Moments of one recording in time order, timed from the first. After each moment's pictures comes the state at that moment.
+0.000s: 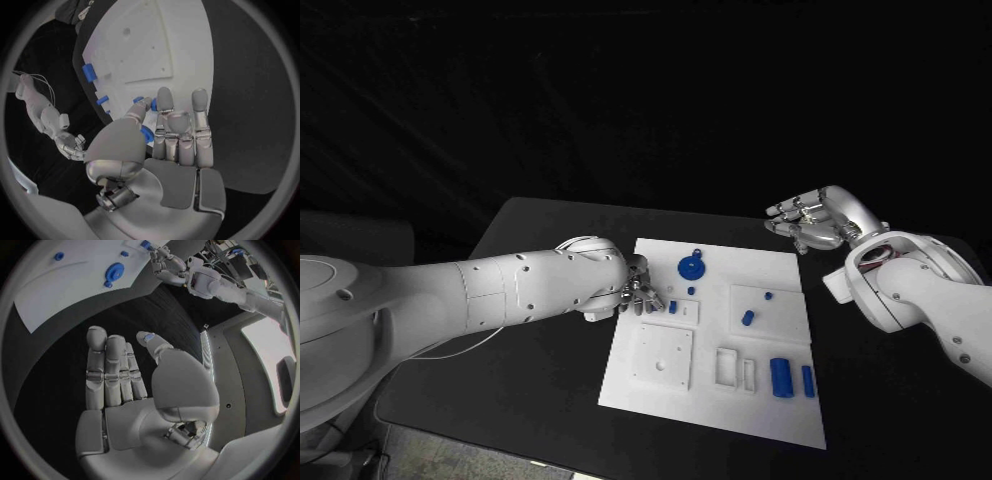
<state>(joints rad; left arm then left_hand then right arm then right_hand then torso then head) 1.31 -0.56 -0.22 1.20 -1.04 0.00 -0.46 1.08 -0.01 0.18 -0.08 0.46 1.29 -0.02 0.07 0.73 1.46 -0.07 0.48 0.26 1.40 -0.14 1.19 0.59 0.02 1.27 -0.14 0.37 1.31 1.02 -0.75 0.35 1.38 -1.21 -0.40 -0.04 1.23 -0.15 0.32 -0.06 0.54 1.10 0.11 0.06 0.07 1.25 0.05 0.13 0.07 1.36 -0.04 0.84 0.79 0.11 1.46 -0.06 0.33 1.31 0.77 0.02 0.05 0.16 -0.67</state>
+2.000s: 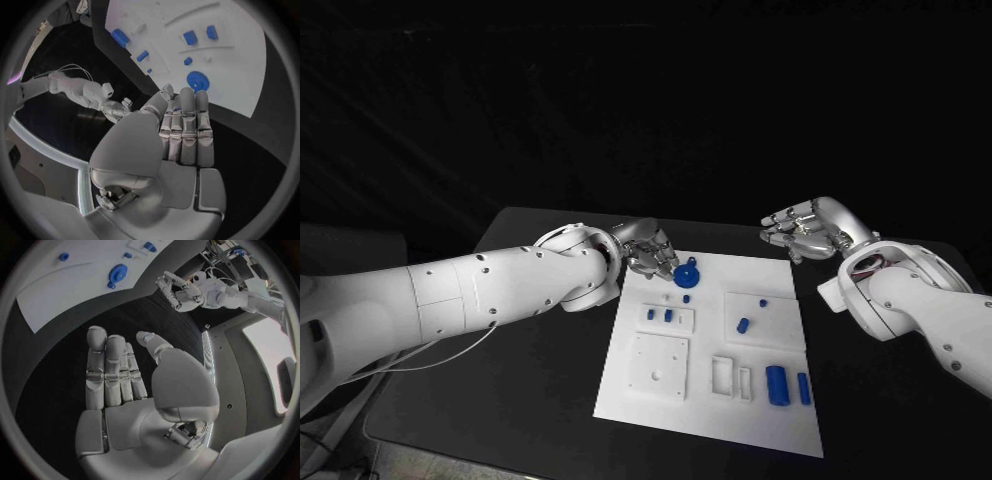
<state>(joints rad) 1.33 -0.65 -0.14 1.33 -1.12 -0.31 -0.04 1.43 -0.01 0.14 -0.19 0.17 1.15 0.11 0.07 0.08 1.26 0.06 0.07 0.06 1.23 -0.02 0.87 0.29 0.05 1.15 -0.05 0.13 1.31 1.02 -0.75 0.35 1.37 -1.21 -0.40 -0.03 1.23 -0.15 0.32 -0.06 0.55 1.09 0.12 0.06 0.07 1.25 0.05 0.13 0.07 1.36 -0.04 0.84 0.79 0.12 1.46 -0.06 0.33 1.31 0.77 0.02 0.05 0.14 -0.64</state>
